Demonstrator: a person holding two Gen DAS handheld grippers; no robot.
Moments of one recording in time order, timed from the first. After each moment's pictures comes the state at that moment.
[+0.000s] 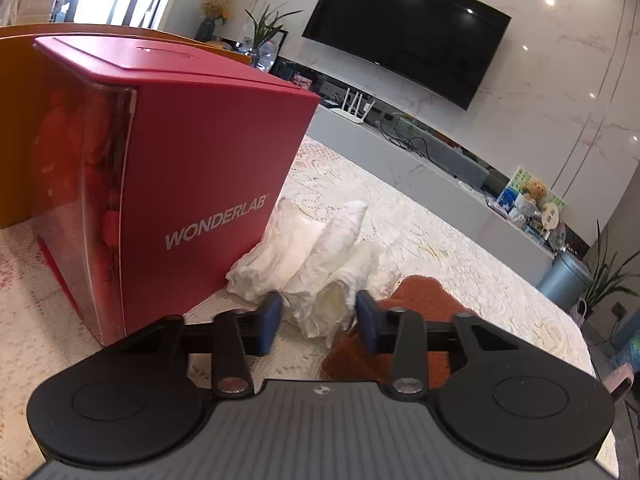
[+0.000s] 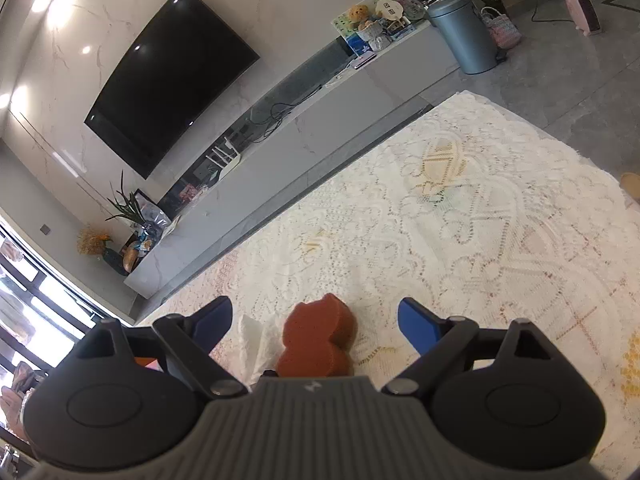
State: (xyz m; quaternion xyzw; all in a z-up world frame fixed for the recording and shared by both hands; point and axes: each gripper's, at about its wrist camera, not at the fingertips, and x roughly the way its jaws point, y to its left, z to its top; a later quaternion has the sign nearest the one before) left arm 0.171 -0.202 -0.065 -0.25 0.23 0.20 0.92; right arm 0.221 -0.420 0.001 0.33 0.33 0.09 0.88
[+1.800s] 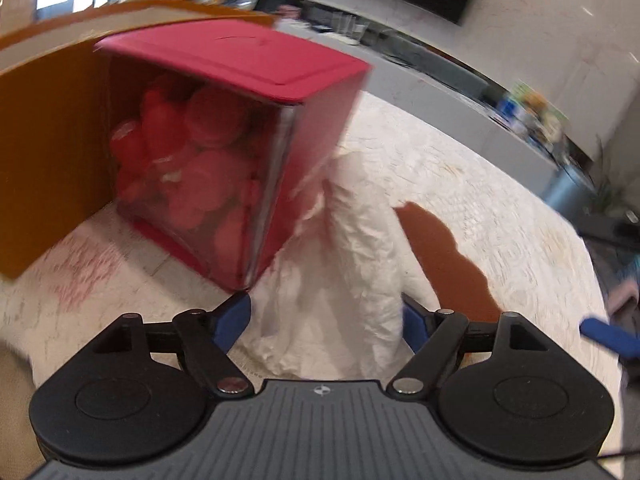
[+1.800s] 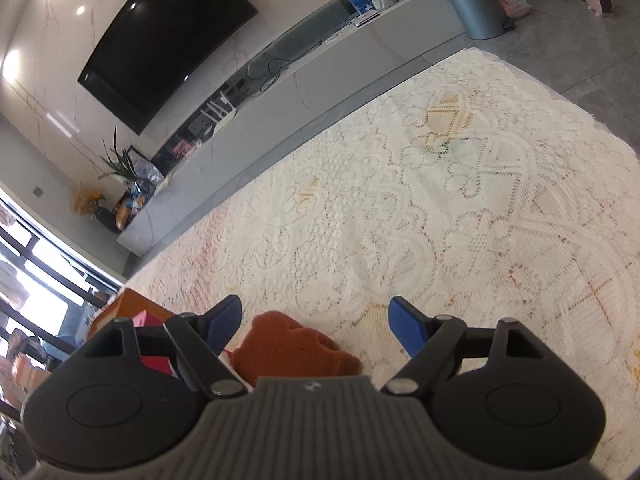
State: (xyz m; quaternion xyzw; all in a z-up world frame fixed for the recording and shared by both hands) left arm 0.136 -0.182 -0.048 -0.20 0.36 0.14 0.90; right arm 0.232 -0.397 -0.020 0.28 0.40 0.12 0.87
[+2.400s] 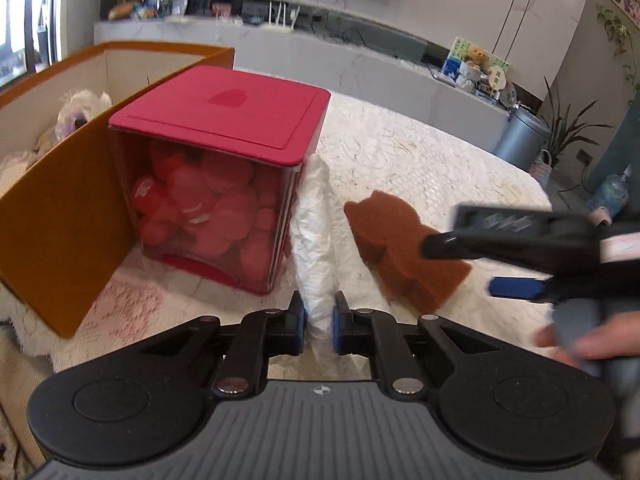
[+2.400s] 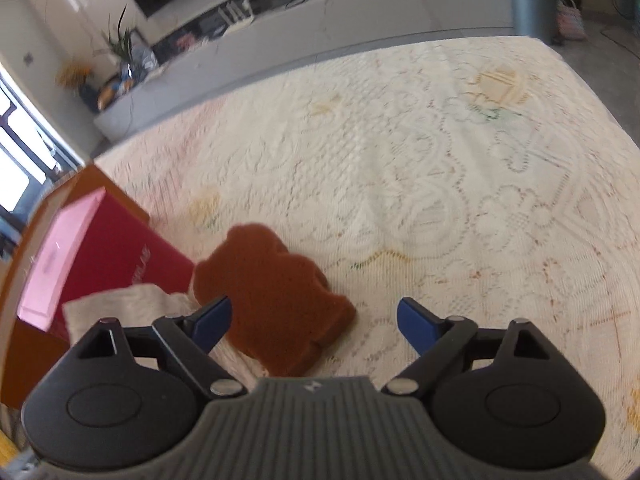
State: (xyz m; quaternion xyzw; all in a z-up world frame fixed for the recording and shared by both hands) left arm 0.108 -0.167 -0.004 -0.16 0.39 0.06 0.90; right arm 0.252 -0.333 -0.050 0.10 0.48 0.16 0.85
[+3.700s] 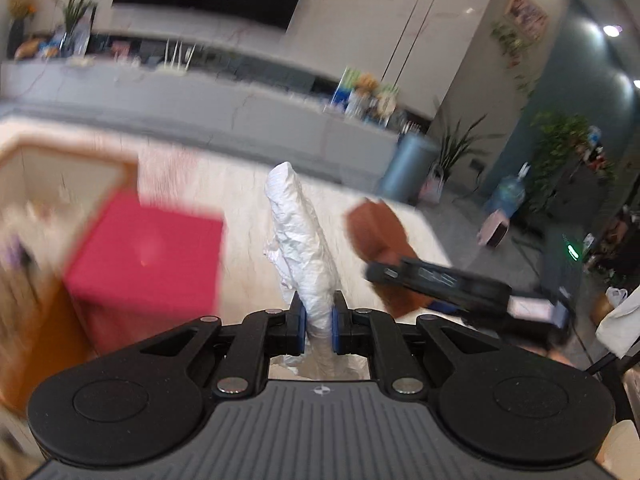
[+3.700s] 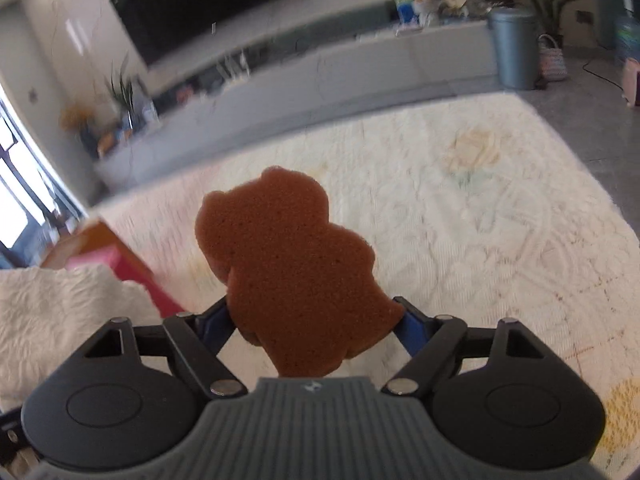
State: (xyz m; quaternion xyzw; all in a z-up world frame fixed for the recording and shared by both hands) left arm 0.109 -0.131 0.086 -0.14 0.31 -0.10 0.93; right arm 0.228 -0.373 0.007 0.18 0.36 0.14 0.90
